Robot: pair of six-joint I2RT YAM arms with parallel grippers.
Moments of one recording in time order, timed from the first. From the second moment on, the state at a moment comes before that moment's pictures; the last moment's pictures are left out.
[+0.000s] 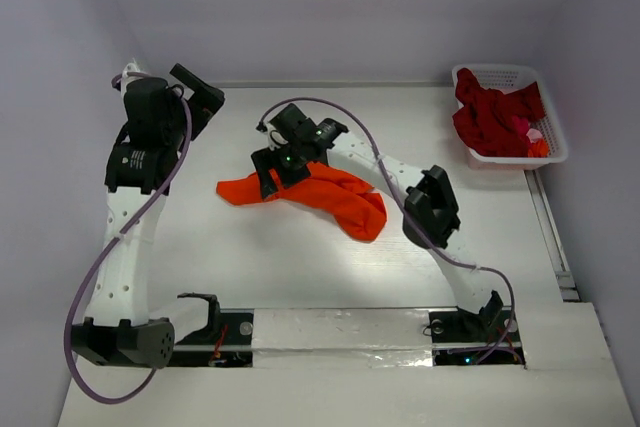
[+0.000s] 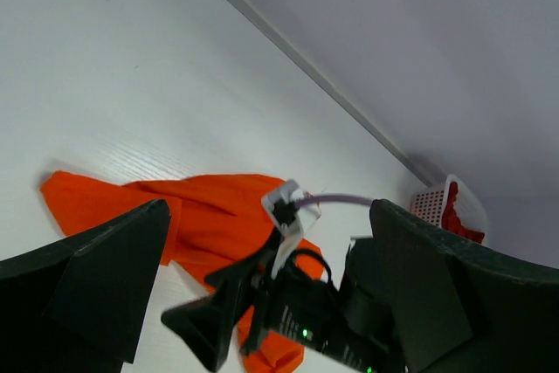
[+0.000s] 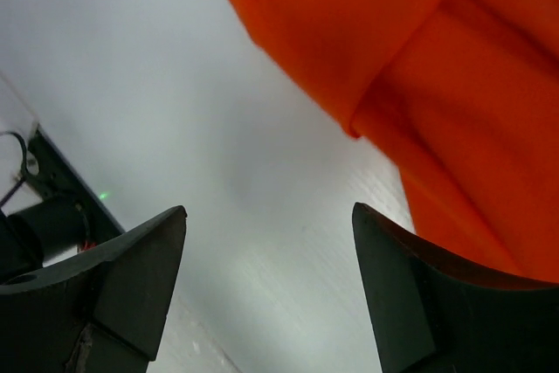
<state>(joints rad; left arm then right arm) -0.08 1.15 1.44 -0.68 -0.09 -0.83 0.86 2.27 2.15 -0.81 -0.34 0.33</state>
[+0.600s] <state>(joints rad) -0.08 1.05 1.29 -0.71 -0.05 -0.84 0.82 2.50 2.42 -0.84 -0.42 0.32</state>
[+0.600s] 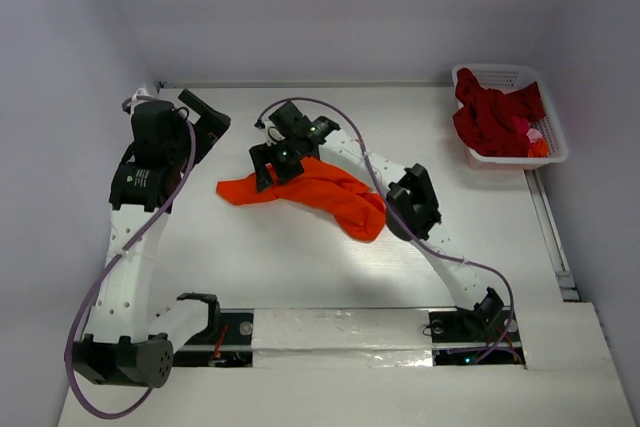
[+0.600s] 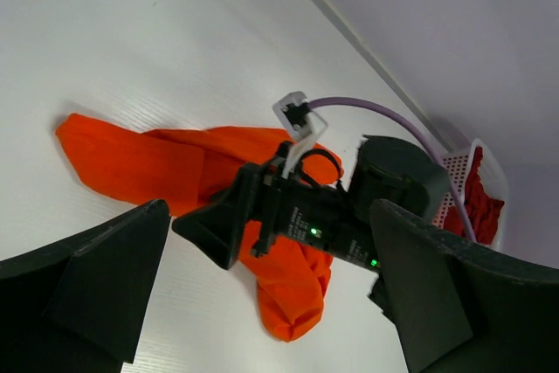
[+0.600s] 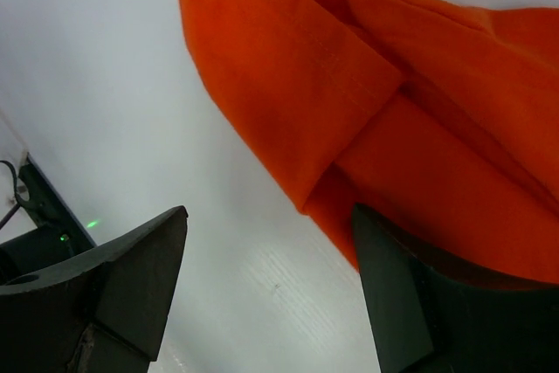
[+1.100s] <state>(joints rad) -0.10 0.96 1.17 -0.70 0.01 -0.86 0.80 2.60 2.48 -0.76 -0.47 0.35</state>
